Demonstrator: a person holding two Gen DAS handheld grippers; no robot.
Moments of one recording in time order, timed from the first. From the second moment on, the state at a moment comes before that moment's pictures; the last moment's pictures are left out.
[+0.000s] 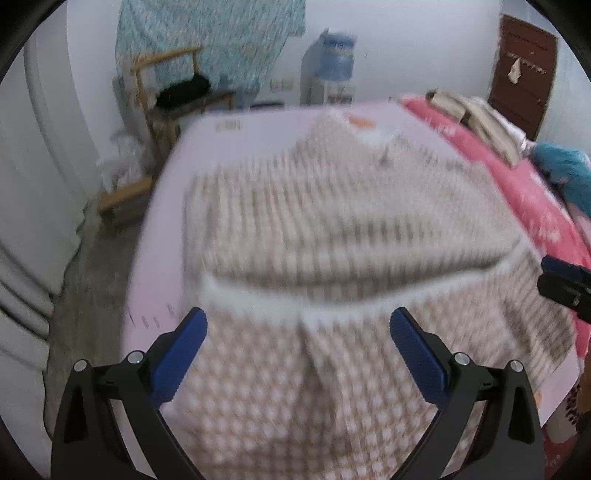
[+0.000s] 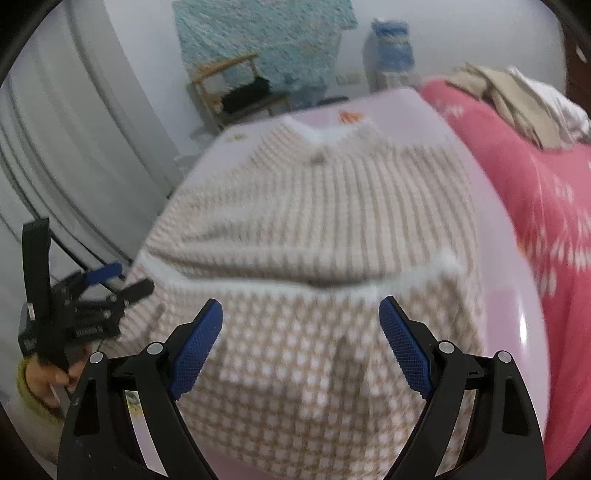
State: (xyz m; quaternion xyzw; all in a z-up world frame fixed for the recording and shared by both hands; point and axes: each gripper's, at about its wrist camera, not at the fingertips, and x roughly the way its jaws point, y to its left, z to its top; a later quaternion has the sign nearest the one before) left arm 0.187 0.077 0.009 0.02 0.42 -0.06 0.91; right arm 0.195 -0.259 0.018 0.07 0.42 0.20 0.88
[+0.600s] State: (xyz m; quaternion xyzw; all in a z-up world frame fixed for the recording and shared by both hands) left arm 0.408 0.068 0.080 -0.06 0.38 -0.10 0.92; right arm 0.395 -0.278 0.080 0.06 0.42 0.20 0.88
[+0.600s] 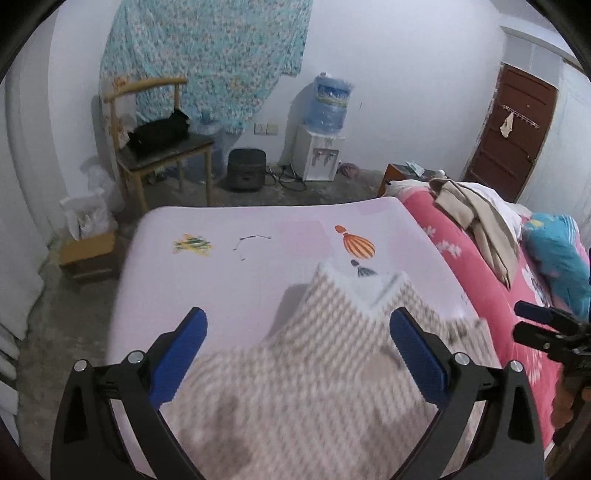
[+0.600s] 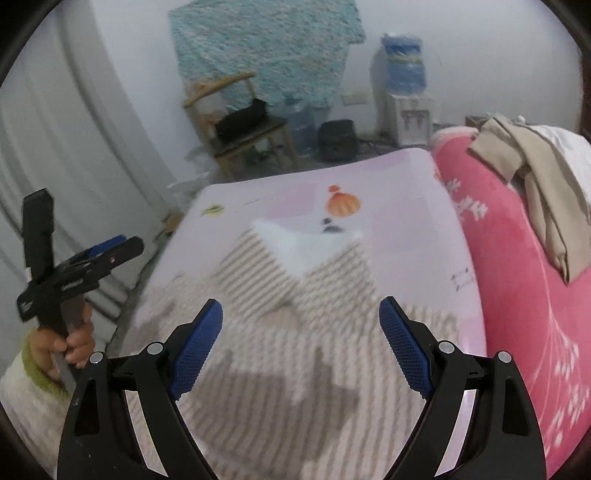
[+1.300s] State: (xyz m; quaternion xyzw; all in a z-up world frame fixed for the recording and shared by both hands) left arm 0.565 0.037 -0.042 -0.22 0.52 -0.10 0.82; right arm 0.561 -0.276 -0.037 0.16 0.56 0.16 0.80
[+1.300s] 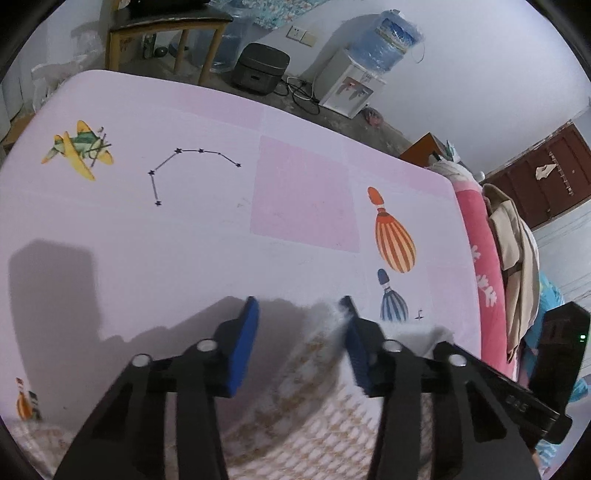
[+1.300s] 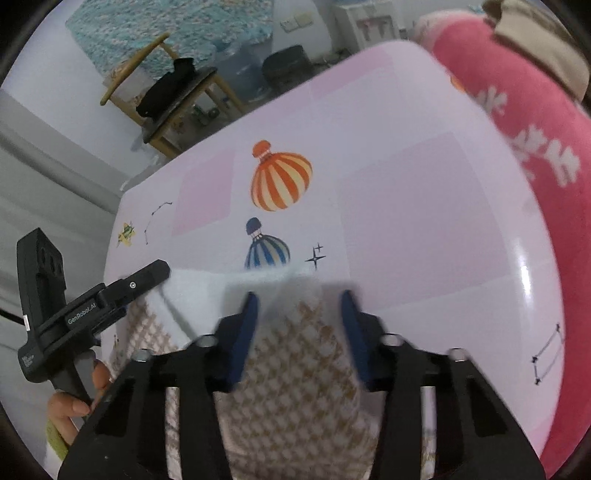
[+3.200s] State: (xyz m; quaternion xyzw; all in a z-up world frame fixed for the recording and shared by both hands) left arm 0.418 0.056 -0.032 -0.08 0.48 -0.21 0.85; right arm 0.412 -0.254 -0.008 -0.02 0.49 0.25 0.83
